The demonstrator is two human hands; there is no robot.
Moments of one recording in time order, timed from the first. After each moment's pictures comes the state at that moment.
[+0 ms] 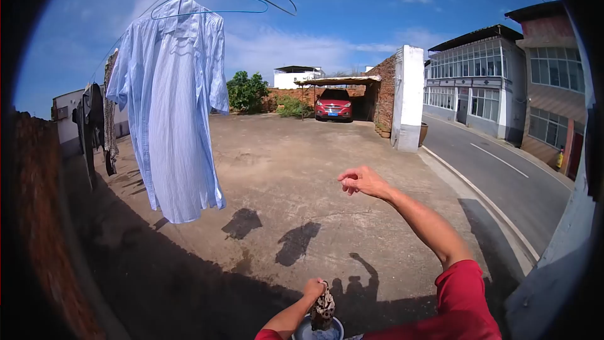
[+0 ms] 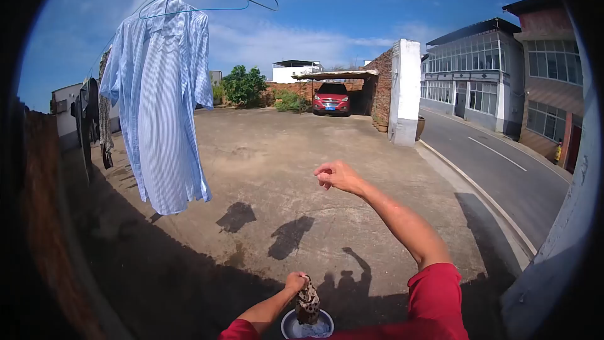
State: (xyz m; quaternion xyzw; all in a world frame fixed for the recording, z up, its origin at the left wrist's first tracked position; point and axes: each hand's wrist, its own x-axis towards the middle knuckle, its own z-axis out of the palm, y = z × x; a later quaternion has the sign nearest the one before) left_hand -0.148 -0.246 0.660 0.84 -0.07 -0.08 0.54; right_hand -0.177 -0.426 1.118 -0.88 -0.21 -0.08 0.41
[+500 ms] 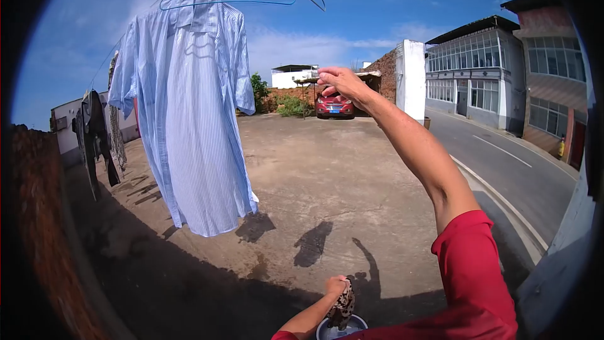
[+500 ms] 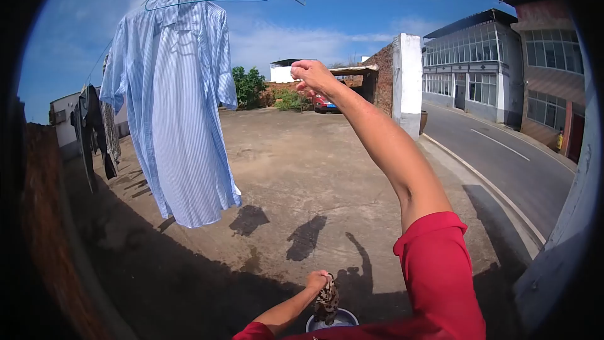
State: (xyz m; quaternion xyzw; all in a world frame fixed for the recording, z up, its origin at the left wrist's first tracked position) left_hand -0.117 -0.191 0.673 0.80 -0.09 -0.08 0.59; right_hand -0.093 -0.256 1.325 -0.82 -0.22 -0.24 0.47
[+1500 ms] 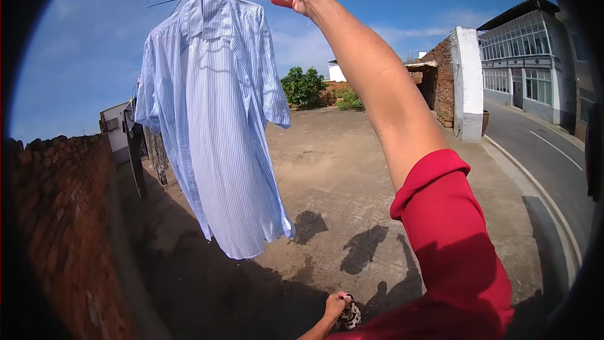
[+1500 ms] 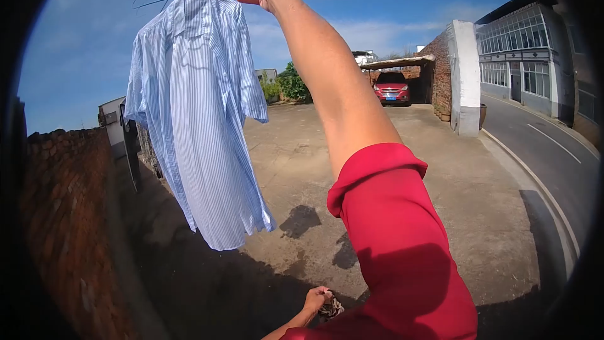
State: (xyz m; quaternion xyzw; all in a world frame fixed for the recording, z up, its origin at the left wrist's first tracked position) left_hand -0.065 -0.094 0.707 0.73 0.04 -0.08 0.68; right_hand 0.022 -0.132 1.535 -0.46 -0.41 -0.20 0.76
